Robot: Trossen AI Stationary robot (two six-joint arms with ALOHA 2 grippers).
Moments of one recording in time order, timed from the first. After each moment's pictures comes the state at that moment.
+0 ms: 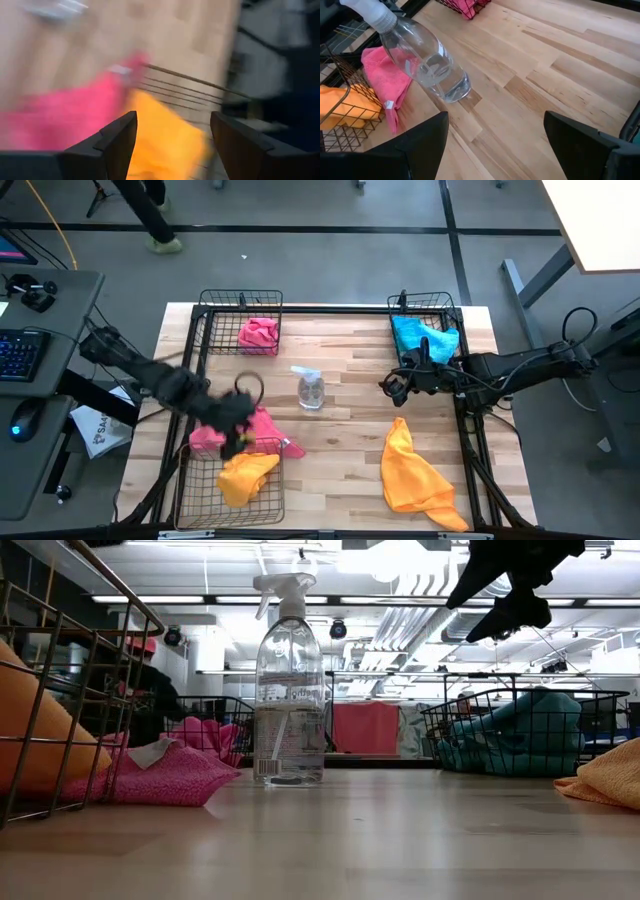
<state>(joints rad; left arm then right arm) -0.50 1.20 1.19 -0.97 -0.09 -0.85 0.16 0.98 0.83 -0.62 0.42 0.87</state>
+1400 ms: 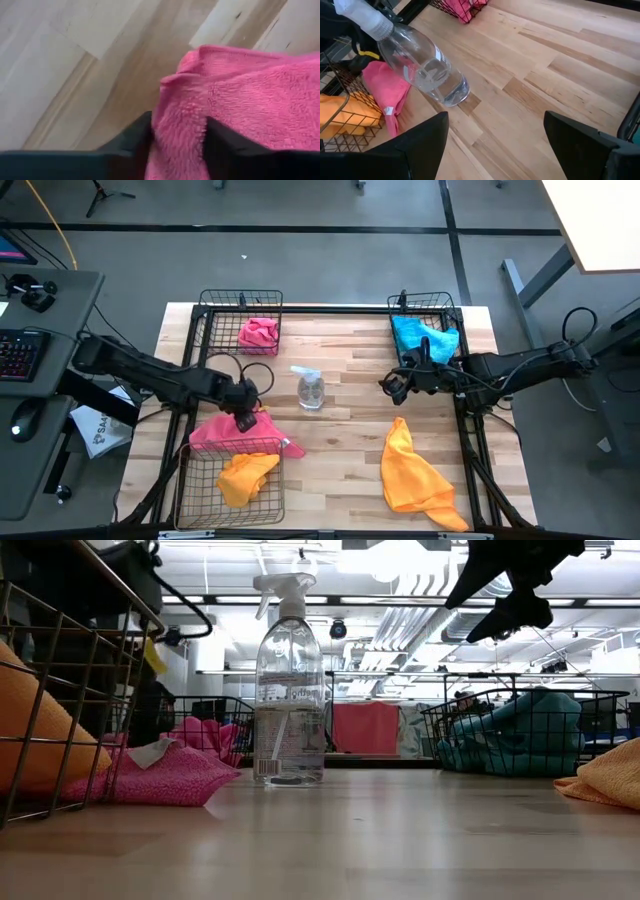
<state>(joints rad) -0.14 1.18 0.51 -0.64 -0.07 -0.75 0.16 0.98 0.83 -0.62 0.43 0.90</state>
